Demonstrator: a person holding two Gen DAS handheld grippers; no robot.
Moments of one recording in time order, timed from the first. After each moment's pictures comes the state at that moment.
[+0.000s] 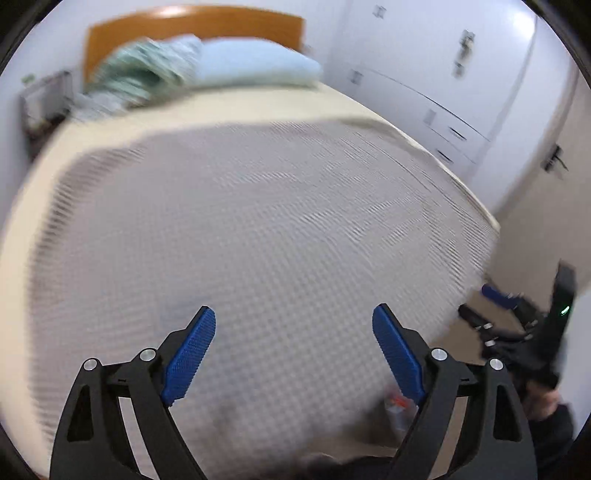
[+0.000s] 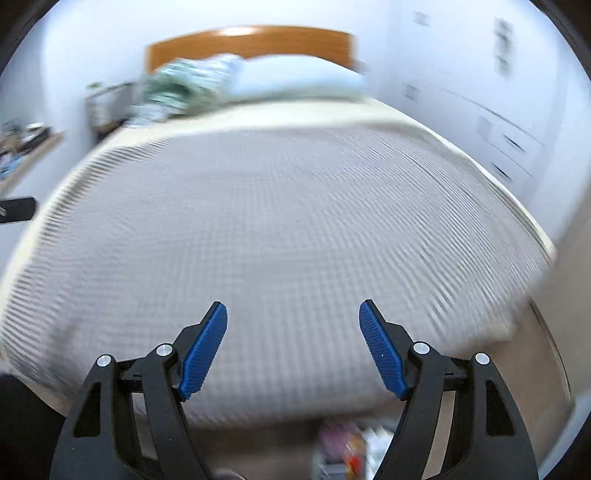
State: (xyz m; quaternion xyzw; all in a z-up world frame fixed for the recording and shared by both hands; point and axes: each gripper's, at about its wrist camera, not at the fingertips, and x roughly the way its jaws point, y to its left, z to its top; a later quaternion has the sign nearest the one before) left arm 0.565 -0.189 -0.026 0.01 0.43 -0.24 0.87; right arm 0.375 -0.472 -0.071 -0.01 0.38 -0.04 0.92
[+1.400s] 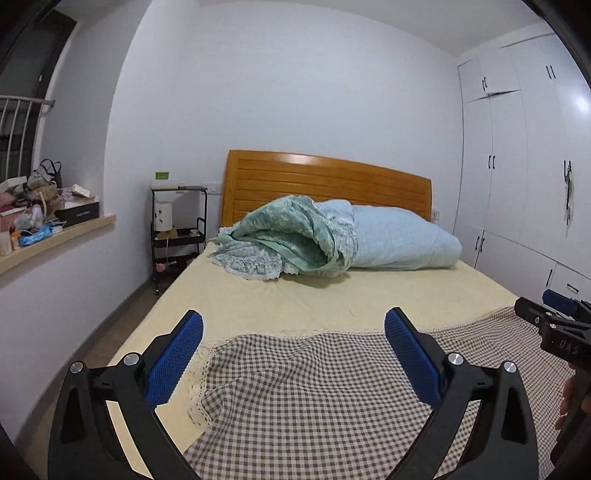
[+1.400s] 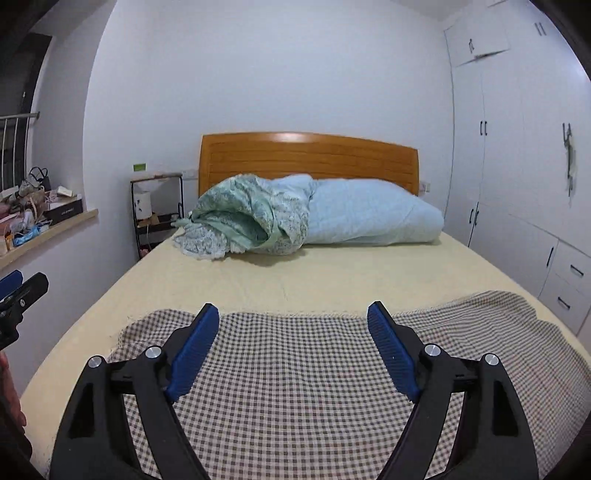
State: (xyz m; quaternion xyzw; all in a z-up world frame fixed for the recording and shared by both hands) left arm 0.771 -0.019 0.065 -0.05 0.13 -0.02 0.99; right arm 0.667 -0.288 0.070 -0.03 0.17 0.02 0.98
